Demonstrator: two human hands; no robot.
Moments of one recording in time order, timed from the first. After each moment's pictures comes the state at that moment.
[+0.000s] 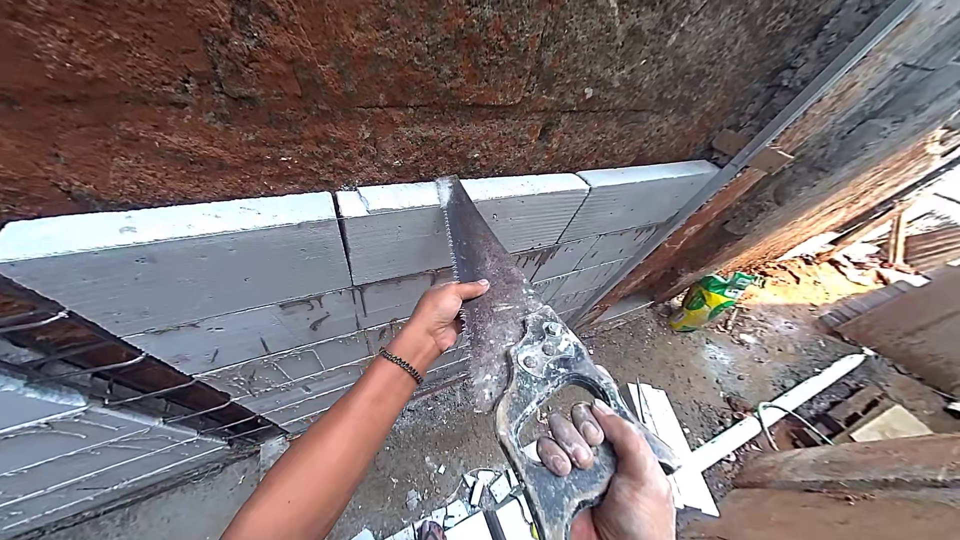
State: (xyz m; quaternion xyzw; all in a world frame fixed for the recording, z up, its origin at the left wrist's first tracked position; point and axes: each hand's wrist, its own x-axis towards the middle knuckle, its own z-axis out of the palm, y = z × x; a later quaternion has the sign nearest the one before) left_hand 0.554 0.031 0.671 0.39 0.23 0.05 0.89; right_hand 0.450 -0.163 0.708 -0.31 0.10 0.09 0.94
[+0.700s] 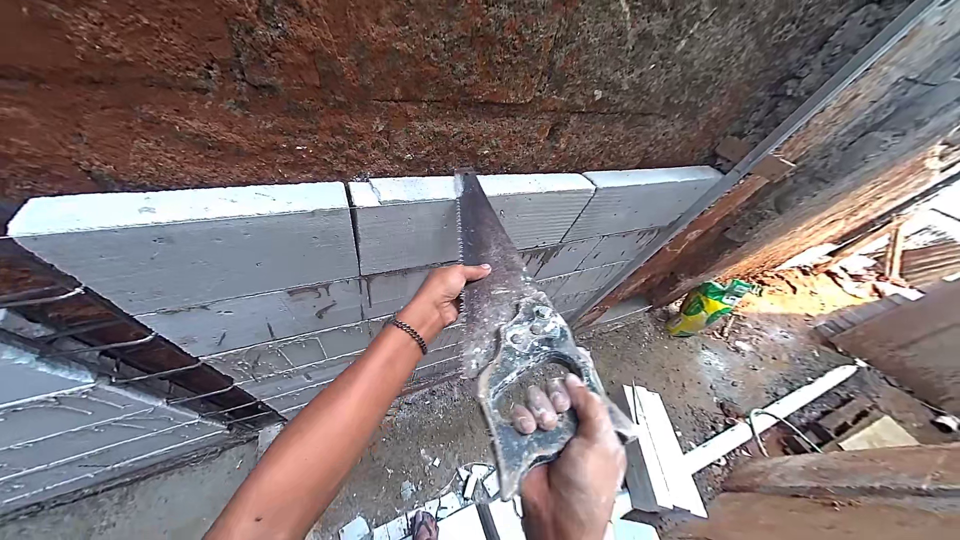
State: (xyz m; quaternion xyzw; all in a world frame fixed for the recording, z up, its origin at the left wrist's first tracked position) left_hand 0.554 0.046 0.671 0.43 0.24 0.03 0.87; right_hand 0.442 -0.130 0.693 -0.32 0.08 0.04 0.94
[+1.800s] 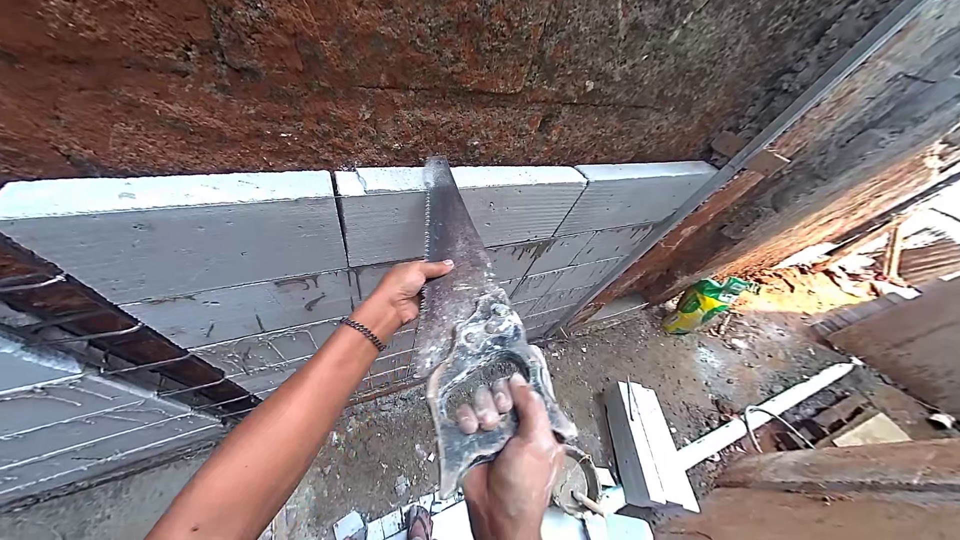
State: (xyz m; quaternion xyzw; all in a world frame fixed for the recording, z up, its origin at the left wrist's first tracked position) left_hand 0.532 0.057 0.667 0.46 0.26 0.06 0.85; right_hand 0.430 -0.125 0.676 -0.29 0.09 0.08 0.95
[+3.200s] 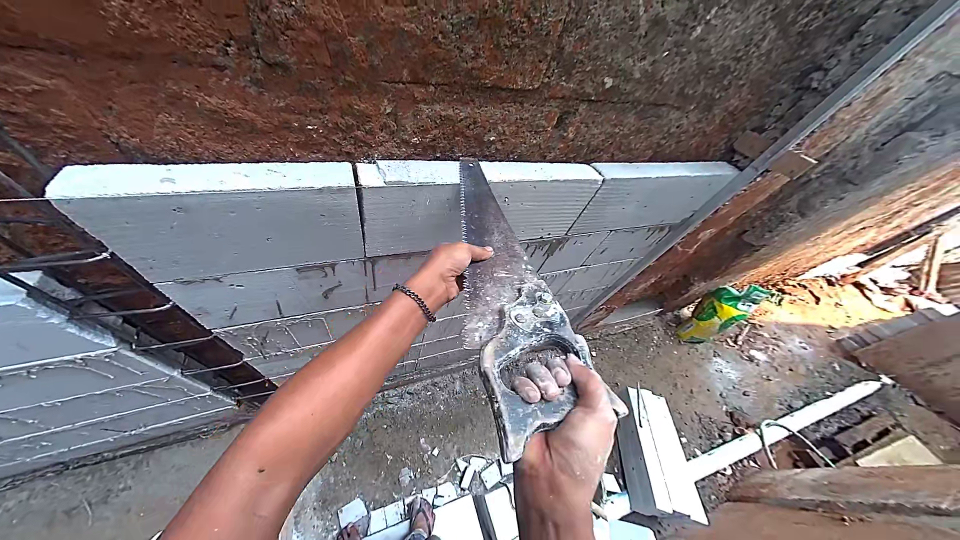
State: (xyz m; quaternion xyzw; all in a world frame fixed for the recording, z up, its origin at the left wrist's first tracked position) left_hand 0.555 0.037 0.683 0.46 0.30 0.06 0.83; right_hand 0.445 -0.145 0.693 -0.27 0.11 0.07 0.95
